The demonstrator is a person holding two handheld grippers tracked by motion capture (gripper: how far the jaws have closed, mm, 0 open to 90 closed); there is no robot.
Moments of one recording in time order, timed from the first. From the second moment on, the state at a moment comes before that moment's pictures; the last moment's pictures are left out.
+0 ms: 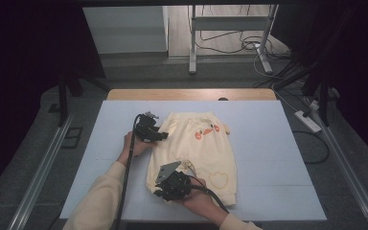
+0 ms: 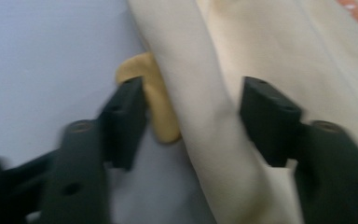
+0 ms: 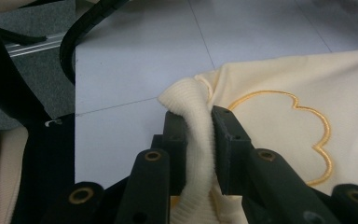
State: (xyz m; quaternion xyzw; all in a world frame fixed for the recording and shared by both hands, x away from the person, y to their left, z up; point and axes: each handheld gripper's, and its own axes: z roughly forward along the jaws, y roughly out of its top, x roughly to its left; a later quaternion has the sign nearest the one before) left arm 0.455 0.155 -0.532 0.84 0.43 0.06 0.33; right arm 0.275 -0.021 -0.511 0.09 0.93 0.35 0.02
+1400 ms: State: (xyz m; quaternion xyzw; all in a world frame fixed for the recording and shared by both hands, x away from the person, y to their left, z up) left arm 0.448 0.169 -0.504 0.81 0.41 0.01 0.41; right arm 0.276 -0.027 -0.499 0.09 0.92 0.38 0.01
